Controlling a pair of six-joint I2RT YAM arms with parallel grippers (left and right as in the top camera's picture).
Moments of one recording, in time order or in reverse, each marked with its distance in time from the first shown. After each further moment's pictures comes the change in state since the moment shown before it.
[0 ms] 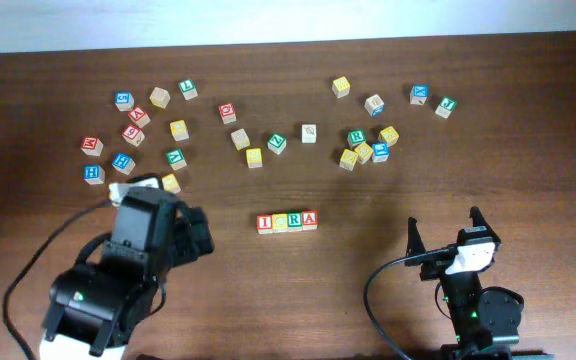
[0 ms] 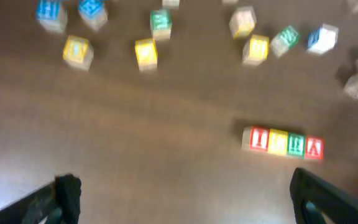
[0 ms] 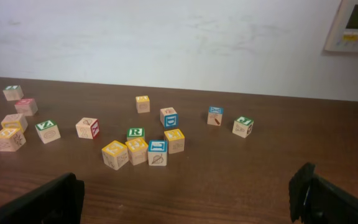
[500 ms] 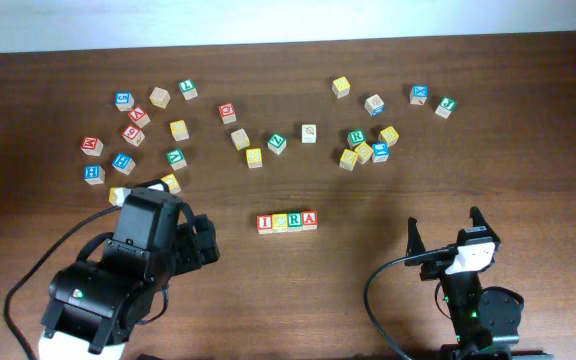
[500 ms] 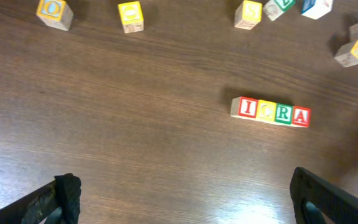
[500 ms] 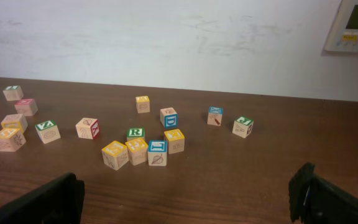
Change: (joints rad) left arm -0.019 0.024 0.040 -0.116 0.088 -0.058; right arm 0.000 0.000 0.000 0.000 0.000 0.000
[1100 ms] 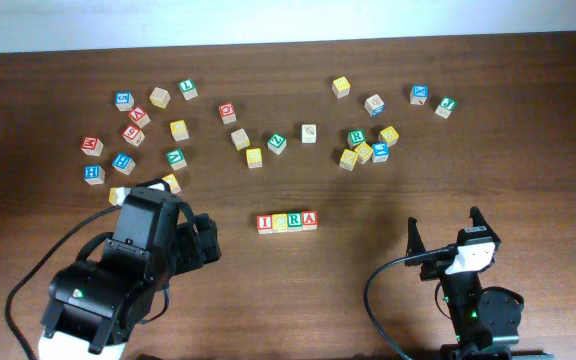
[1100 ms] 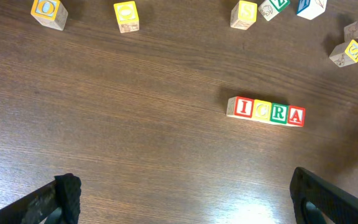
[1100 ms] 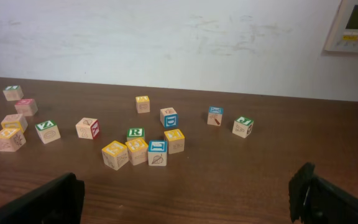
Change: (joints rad) left arm 0.000 0.000 0.000 0.011 0.016 -0.002; right arm 0.000 0.000 0.000 0.000 0.000 -0.001
